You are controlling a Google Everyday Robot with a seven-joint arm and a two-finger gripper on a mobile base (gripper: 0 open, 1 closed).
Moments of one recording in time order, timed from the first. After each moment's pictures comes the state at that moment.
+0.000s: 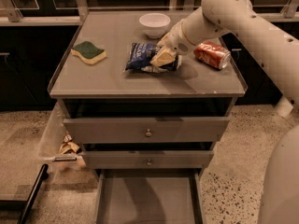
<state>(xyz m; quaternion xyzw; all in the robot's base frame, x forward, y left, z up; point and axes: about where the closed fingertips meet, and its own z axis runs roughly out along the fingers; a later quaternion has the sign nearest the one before) 0.718 -0.054 0.862 -0.59 0.71 0.12 0.36</state>
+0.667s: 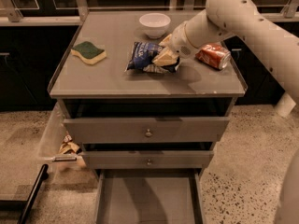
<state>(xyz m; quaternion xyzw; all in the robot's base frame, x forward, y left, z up) 0.703 -0.055 0.866 -0.60 0.70 0.12 0.38</state>
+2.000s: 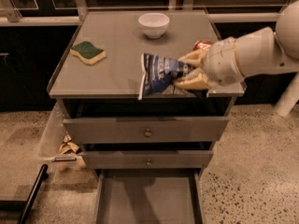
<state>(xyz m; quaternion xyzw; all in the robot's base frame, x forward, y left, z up) 0.546 -0.098 0.909 -0.64 0.61 0.13 0.44</state>
